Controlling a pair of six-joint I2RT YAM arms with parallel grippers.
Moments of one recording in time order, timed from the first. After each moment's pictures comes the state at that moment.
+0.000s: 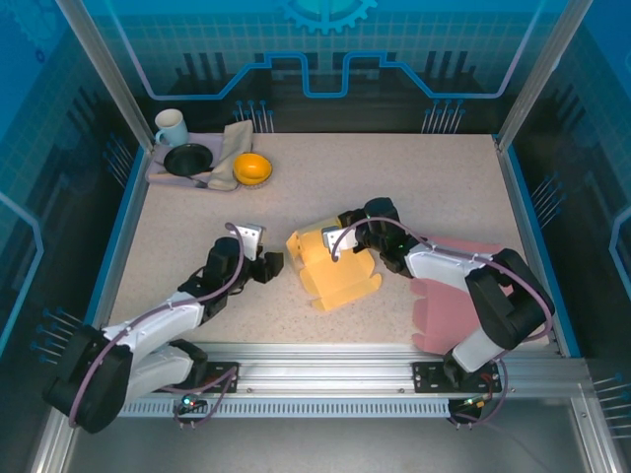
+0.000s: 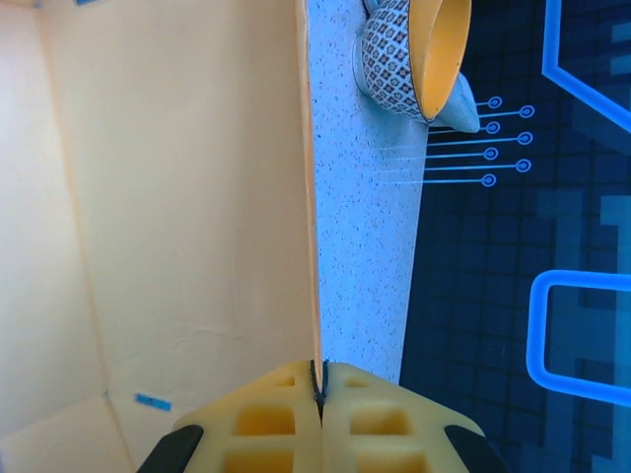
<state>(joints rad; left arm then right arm) -0.43 1.10 0.37 0.19 0.07 -0.27 0.57 1.58 0.79 0.30 -0.07 -1.41</state>
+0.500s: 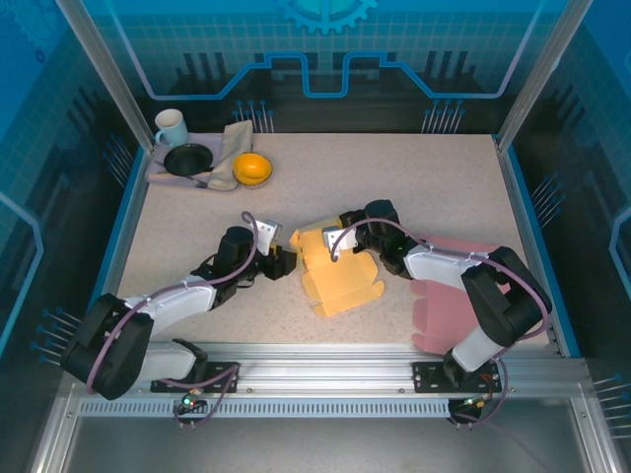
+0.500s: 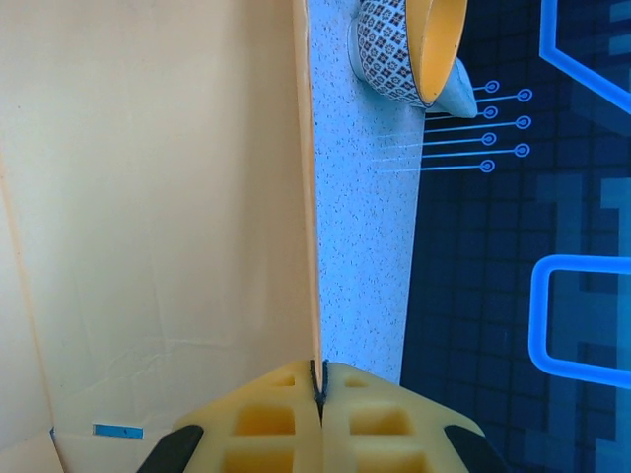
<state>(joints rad) -0.43 1.28 0.46 0.25 0.28 -0.25 0.57 1.60 0.77 0.35 -0.05 -1.39</state>
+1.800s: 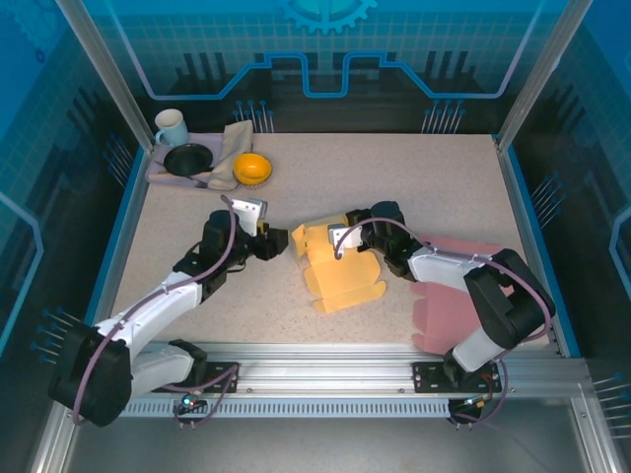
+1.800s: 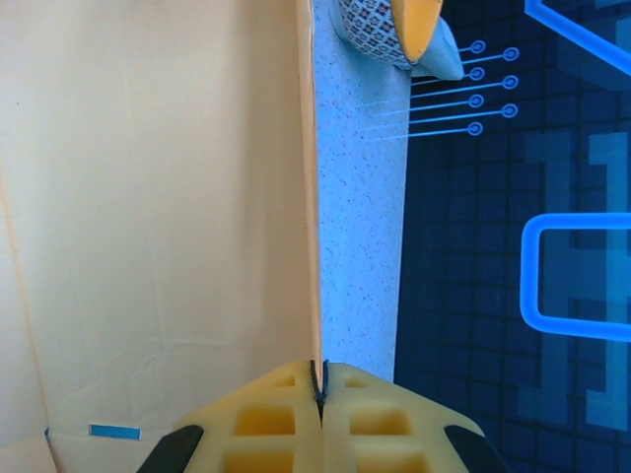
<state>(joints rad) -0.37 1.13 0.60 0.06 0.21 -0.27 0.54 1.57 0.73 0.39 -0.02 -1.37</state>
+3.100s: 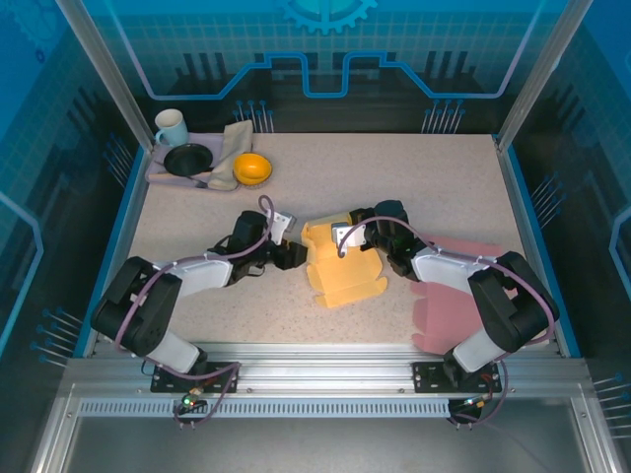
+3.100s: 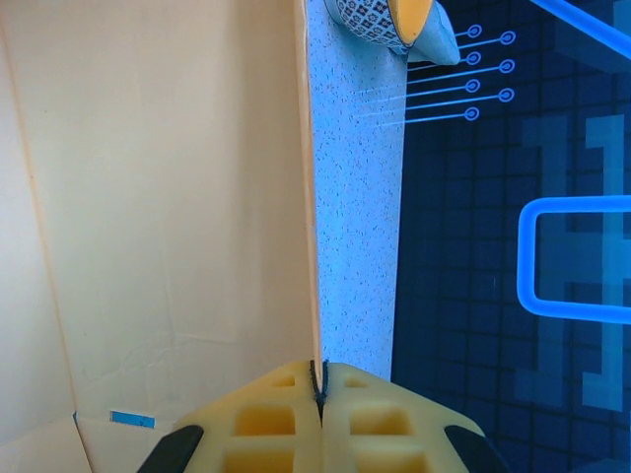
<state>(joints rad) -0.41 1.53 0.63 0.22 0.43 -0.22 0.52 1.55 0.72 0.38 -0.02 -1.37</state>
